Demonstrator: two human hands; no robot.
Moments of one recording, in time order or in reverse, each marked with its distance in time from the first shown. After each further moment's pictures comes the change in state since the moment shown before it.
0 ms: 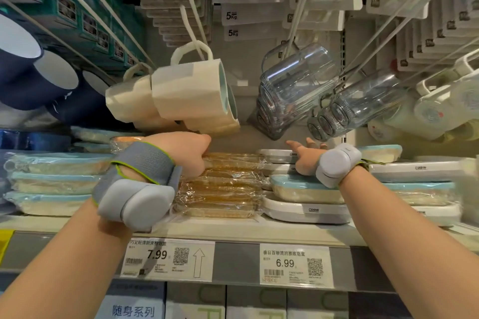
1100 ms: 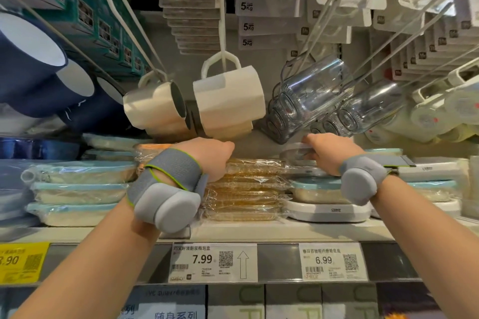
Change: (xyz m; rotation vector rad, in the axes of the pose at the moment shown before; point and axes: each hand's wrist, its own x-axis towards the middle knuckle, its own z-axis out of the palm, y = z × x) left_hand -0.004 -0.019 -0.001 0.097 0.008 0.179; right_hand -0.053 -0.028 -0.025 -0.268 0.302 -0.072
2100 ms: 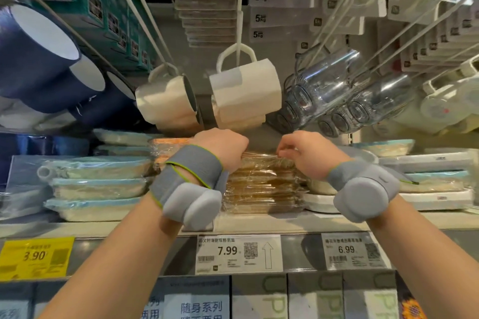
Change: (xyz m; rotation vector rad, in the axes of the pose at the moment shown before) left_hand -0.001 -0.010 0.007 0.044 0.138 0.035; right_hand -0.027 -0.072 -0.009 0.365 0.050 -0.084
